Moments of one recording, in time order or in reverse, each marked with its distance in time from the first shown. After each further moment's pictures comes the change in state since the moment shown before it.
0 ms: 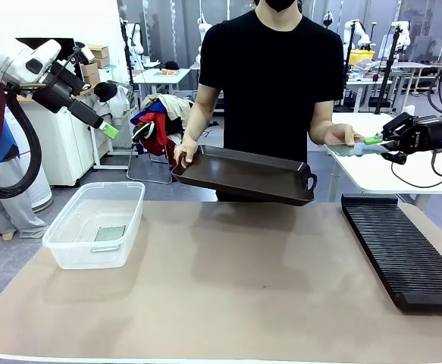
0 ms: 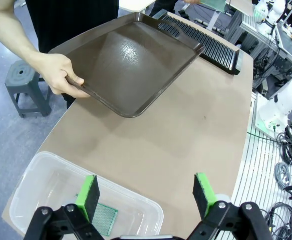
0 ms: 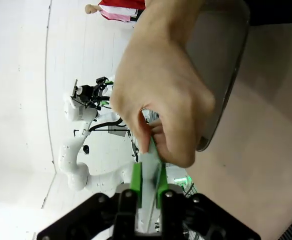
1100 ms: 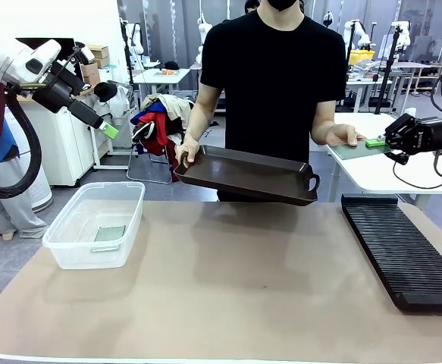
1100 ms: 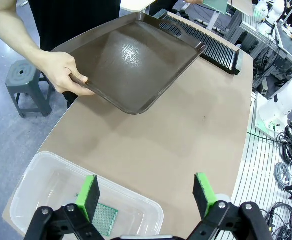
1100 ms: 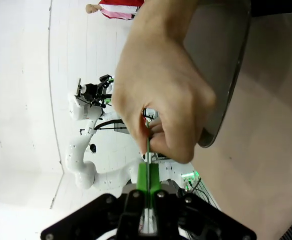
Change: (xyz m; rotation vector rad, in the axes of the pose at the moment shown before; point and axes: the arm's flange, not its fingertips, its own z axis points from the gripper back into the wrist) left arm 0.000 0.000 0.000 0.000 0.000 0.000; right arm -0.004 -0.001 0.004 0.020 0.018 -0.044
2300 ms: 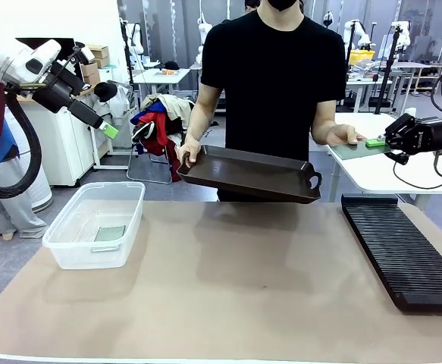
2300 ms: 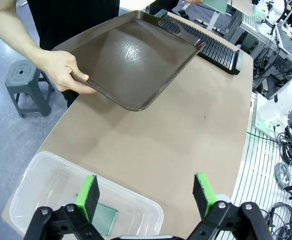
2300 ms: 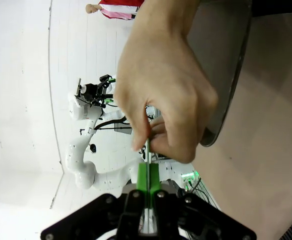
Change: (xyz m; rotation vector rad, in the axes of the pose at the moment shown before) left arm 0.000 0.000 0.000 0.000 0.000 0.000; right arm 0.000 0.000 0.000 0.000 0.000 0.000
